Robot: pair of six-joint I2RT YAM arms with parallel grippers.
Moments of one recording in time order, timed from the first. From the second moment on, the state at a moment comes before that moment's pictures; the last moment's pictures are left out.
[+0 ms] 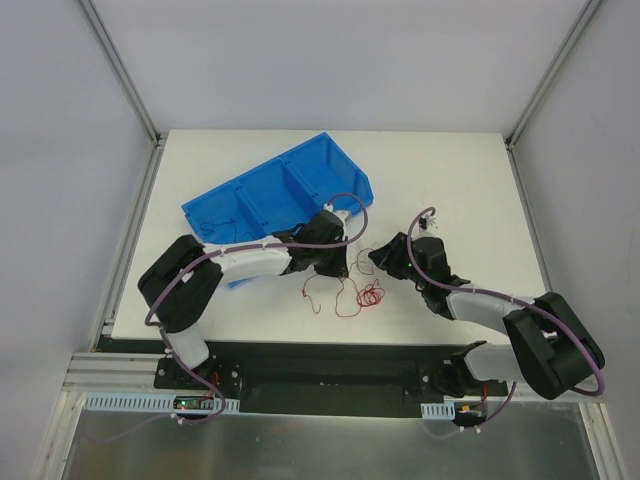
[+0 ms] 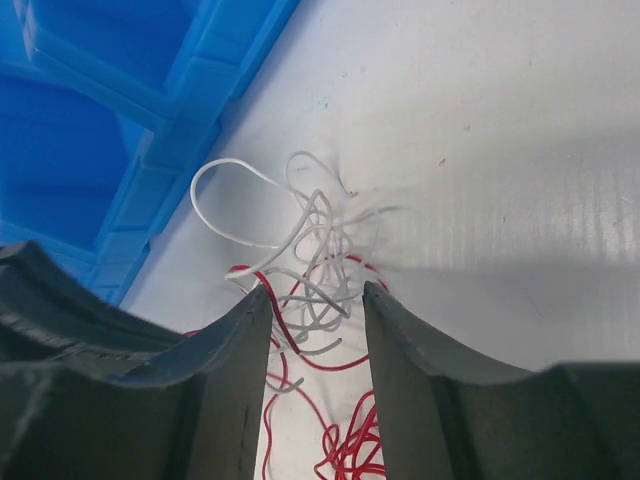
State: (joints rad) left arm -0.85 1.78 1.05 -0.15 0.15 -0.64; right arm 0.51 1.30 0.35 0.45 -0.03 0.87
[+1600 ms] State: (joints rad) left arm -0.86 1.26 1.60 -0.35 -0.11 -0.06; right arm 0.56 1.21 0.20 0.77 -0.07 0.77
